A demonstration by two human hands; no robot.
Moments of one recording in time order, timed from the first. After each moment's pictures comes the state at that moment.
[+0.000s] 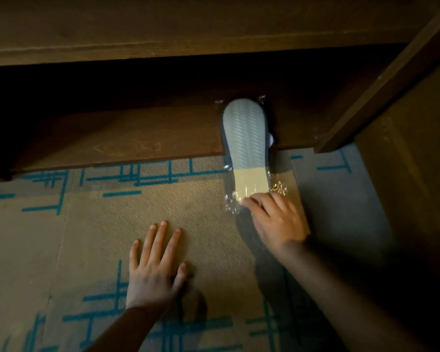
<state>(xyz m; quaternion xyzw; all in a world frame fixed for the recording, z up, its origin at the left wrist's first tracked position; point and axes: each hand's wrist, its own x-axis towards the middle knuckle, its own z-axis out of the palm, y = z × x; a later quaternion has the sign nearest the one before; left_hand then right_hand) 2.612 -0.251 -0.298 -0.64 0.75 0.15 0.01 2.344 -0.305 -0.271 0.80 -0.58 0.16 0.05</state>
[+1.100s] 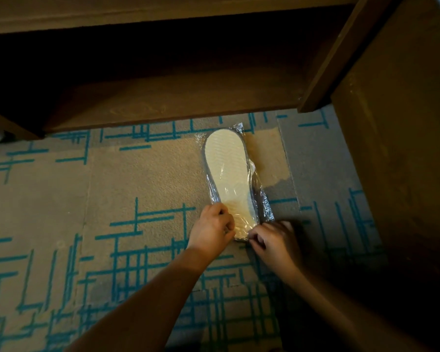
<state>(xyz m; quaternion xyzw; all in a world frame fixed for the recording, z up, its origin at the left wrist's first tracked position) 2.517 -0.189 -0.255 -0.54 0.79 0.27 -0.08 2.345 -0.140 -0.256 0.73 -0.64 0.11 -0.22</state>
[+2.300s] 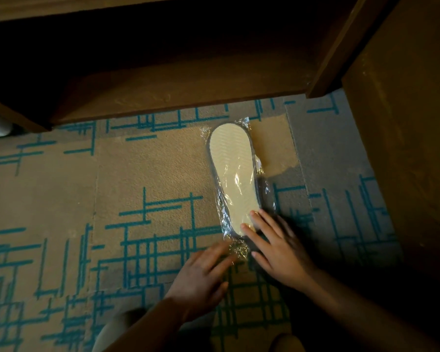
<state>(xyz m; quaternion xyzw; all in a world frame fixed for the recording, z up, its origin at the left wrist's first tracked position) 2.576 -0.092 -0.263 -0.42 0.89 0.18 -0.01 2.351 -0.110 -0.264 0.82 -0.56 -0.04 -0.15</state>
